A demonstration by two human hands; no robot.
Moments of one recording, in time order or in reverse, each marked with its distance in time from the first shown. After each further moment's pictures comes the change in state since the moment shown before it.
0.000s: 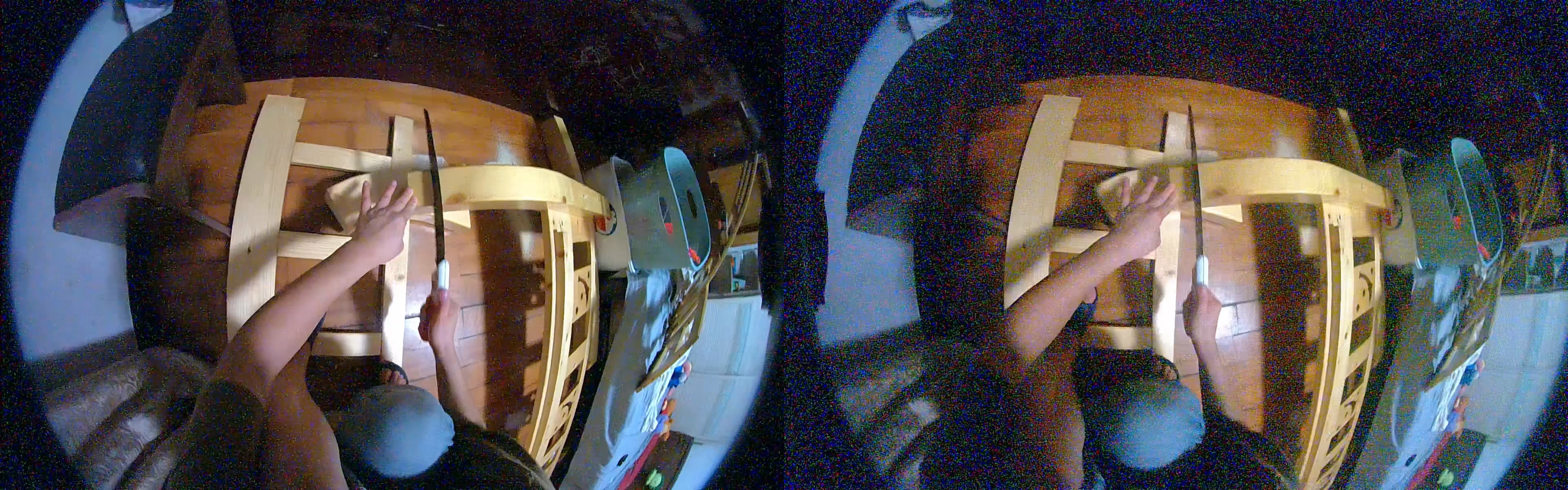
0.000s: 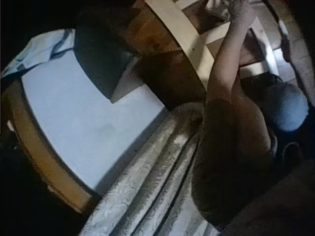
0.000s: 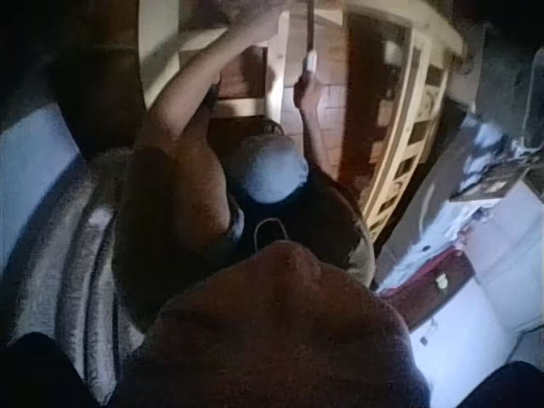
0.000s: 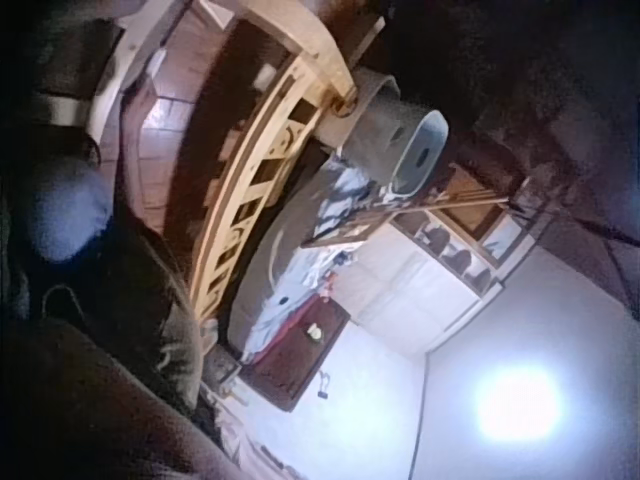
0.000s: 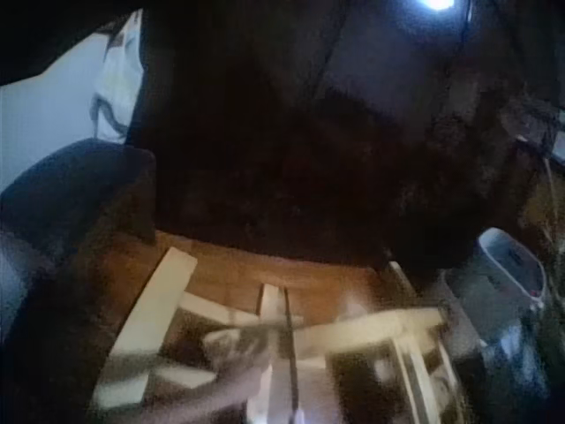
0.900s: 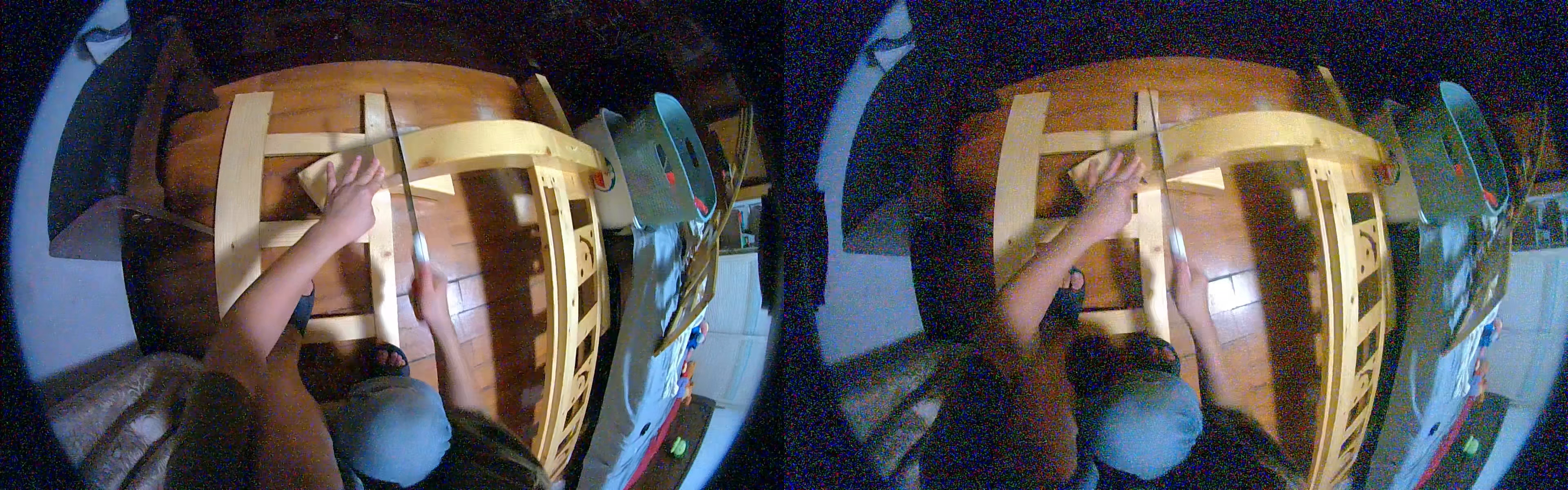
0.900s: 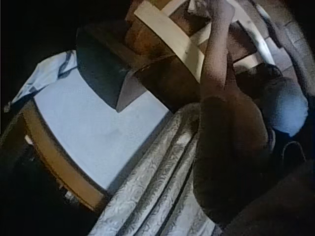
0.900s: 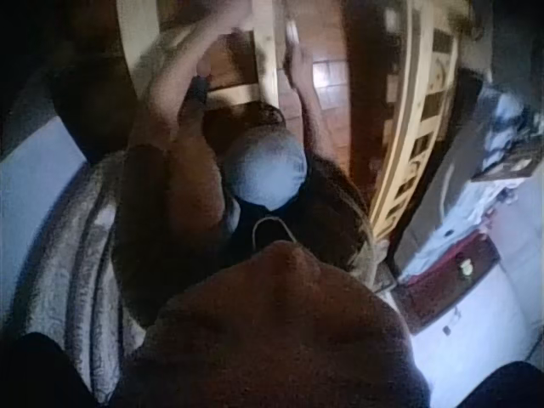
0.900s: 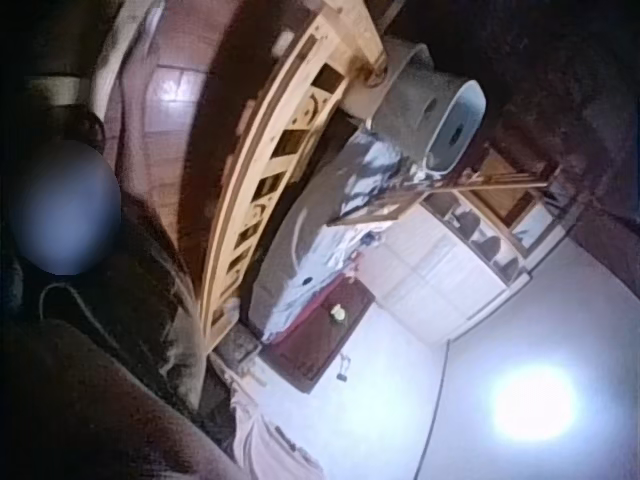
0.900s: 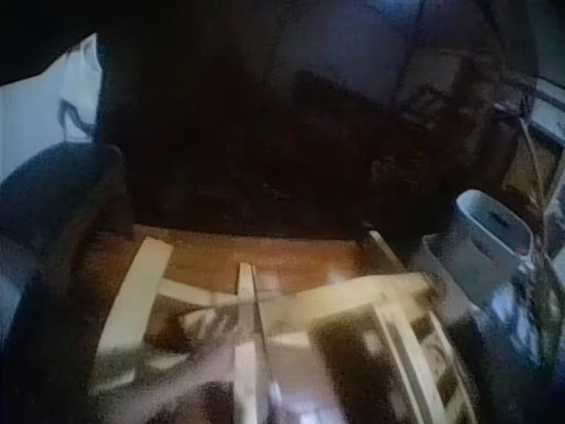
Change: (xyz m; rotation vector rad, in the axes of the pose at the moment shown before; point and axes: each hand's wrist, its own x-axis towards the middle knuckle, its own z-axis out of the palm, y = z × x) left_hand -0.001 -0.005 0.017 0.053 0.110 0.012; right_hand -0.009 -0.016 -0.009 -0.108 -0.111 -0.007
